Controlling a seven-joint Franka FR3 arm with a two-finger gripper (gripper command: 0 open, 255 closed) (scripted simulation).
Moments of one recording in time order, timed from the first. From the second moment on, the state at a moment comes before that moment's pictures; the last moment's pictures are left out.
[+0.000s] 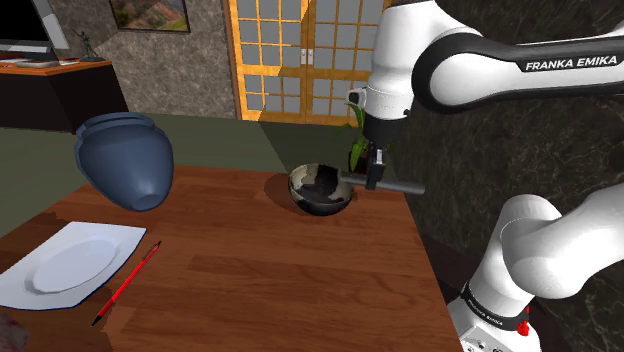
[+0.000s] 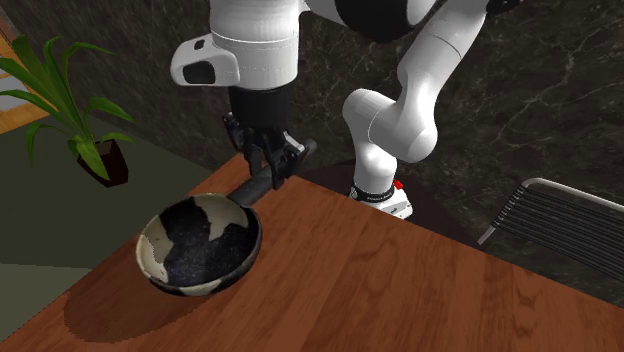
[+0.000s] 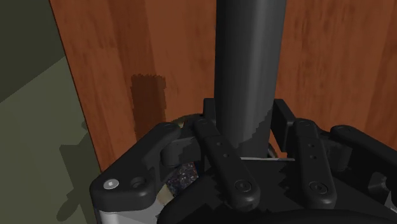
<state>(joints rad) 0.23 -0.71 0.16 -2.42 0.03 1.75 -0.25</state>
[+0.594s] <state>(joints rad) 0.22 -0.67 0.15 -2.28 0.02 1.65 -0.26</state>
